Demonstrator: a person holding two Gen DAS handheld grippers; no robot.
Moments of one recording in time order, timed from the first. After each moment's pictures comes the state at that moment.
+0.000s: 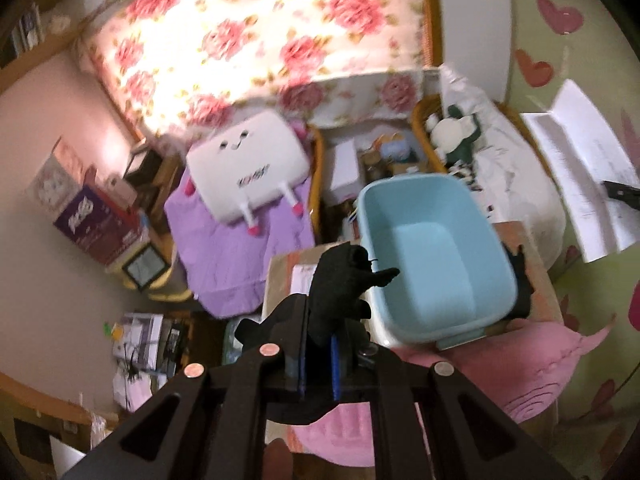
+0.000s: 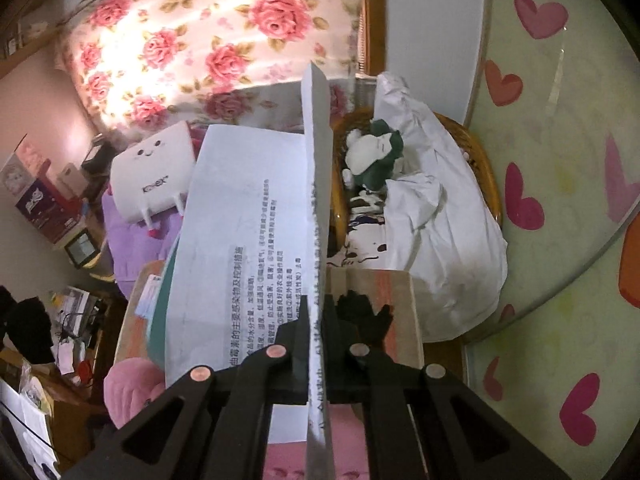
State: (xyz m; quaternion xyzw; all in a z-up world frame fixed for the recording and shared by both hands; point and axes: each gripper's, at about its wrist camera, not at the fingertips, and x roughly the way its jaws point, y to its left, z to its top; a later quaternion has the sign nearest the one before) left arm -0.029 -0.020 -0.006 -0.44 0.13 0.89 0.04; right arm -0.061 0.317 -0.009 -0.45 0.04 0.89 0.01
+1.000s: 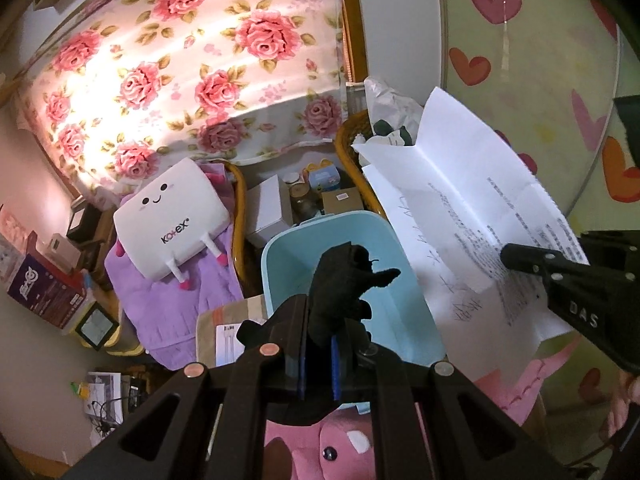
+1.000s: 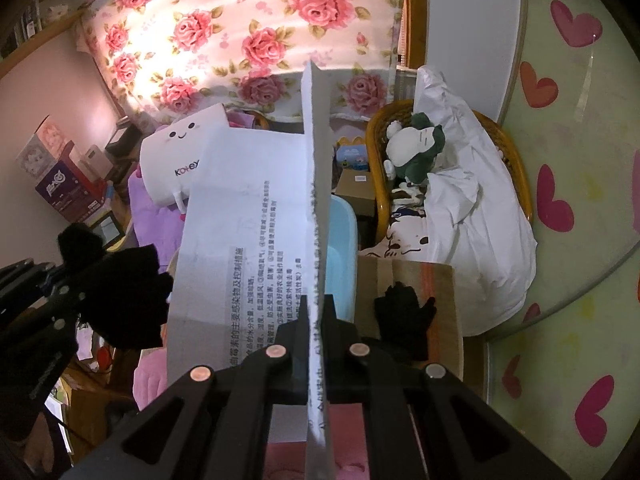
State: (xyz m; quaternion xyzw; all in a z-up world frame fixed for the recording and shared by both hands) left arm -0.089 0.096 -0.020 -0.42 0.15 0.88 0.13; right arm -0.070 0.256 -0.021 -0.48 0.04 0.88 -0.03
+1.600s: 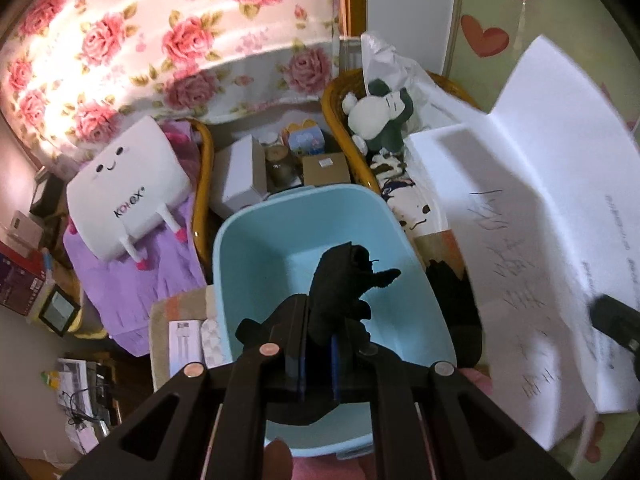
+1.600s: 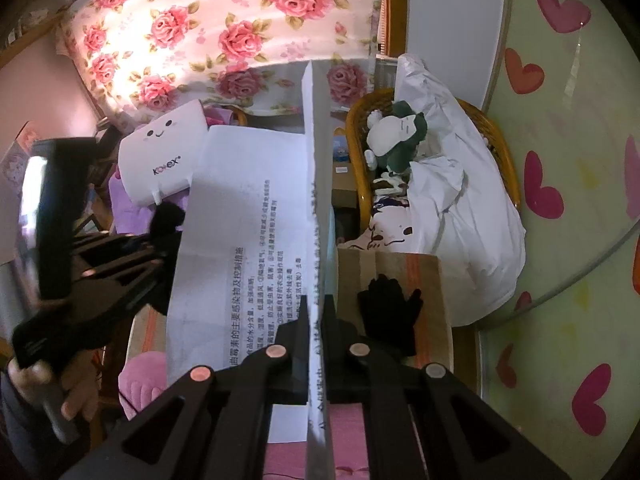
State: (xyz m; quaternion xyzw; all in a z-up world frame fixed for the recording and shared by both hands) left arm -0.175 0.131 -0.105 -0.50 0.12 0.85 0.14; right arm -0.081 0.273 -0.039 -0.49 0.04 0.87 0.00
